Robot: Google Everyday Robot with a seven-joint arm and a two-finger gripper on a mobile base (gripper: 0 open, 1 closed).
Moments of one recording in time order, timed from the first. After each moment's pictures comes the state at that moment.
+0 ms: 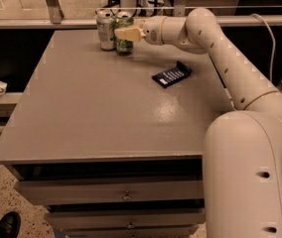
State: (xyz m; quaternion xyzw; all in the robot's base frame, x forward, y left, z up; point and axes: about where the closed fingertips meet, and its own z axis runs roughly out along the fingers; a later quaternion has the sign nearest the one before) arm 0.849 0.012 0.906 -0.37 0.66 0.33 0.56
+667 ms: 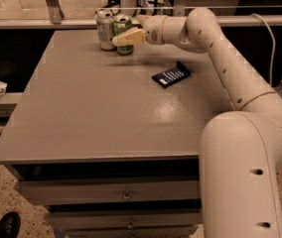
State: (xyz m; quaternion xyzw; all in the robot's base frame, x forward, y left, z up) arm 0.851 0.013 0.905 -0.39 0.64 0.32 0.57
